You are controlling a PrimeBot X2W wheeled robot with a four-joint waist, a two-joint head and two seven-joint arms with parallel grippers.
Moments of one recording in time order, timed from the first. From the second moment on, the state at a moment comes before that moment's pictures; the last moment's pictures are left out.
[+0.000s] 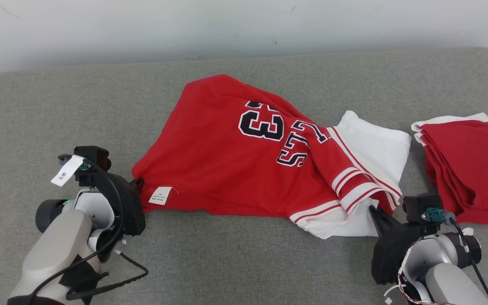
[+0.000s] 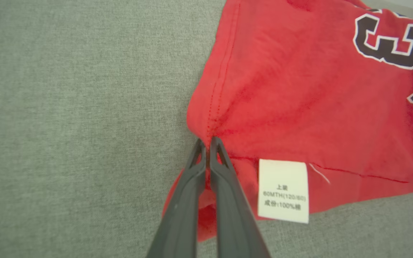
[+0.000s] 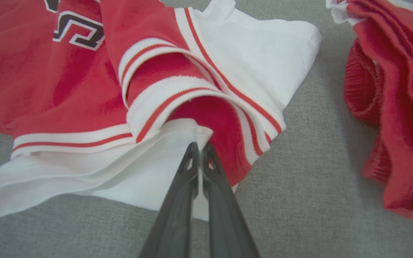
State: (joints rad) left arm -0.76 0.19 -0.56 0.96 -0.61 -0.12 0.23; right arm -0.21 -0.20 0.21 0.29 0.35 -0.06 0.24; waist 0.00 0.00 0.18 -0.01
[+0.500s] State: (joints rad) left arm -0.76 0.15 -0.49 0.91 -0.68 -0.12 0.03; right arm -0.19 -0.21 0.13 0.15 0.48 0.01 0.18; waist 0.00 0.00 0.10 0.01
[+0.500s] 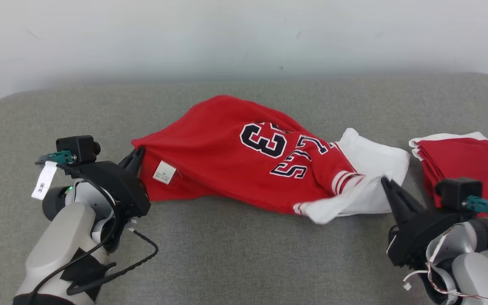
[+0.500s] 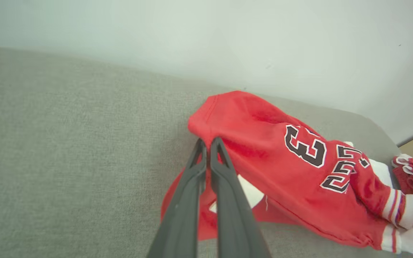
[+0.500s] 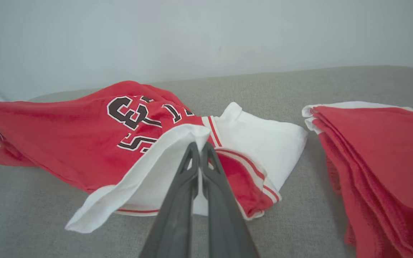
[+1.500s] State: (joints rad) left arm -0.44 0.23 -0.44 0.25 -0.85 -0.05 -0.02; right arm -0.28 -0.23 0.13 -0.01 0.65 0.01 0.37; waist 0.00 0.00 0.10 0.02
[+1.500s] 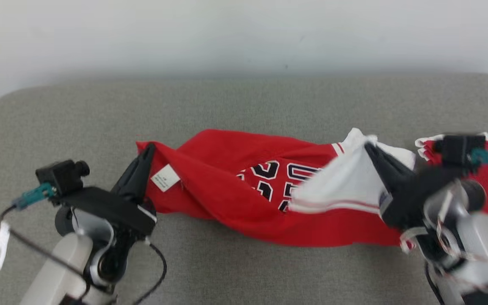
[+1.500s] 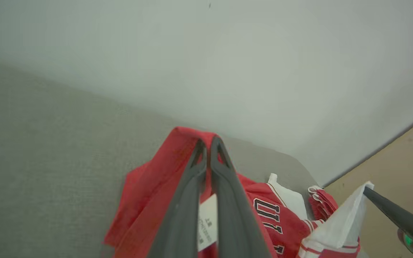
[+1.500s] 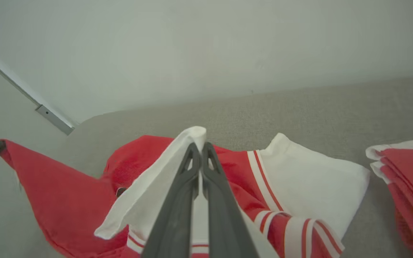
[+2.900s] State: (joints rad) left arm -0.42 0.23 -0.40 0.67 -0.66 -0.02 -0.25; right arm -0.21 -0.25 0.18 0.22 0.60 0.11 0.07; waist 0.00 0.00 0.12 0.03
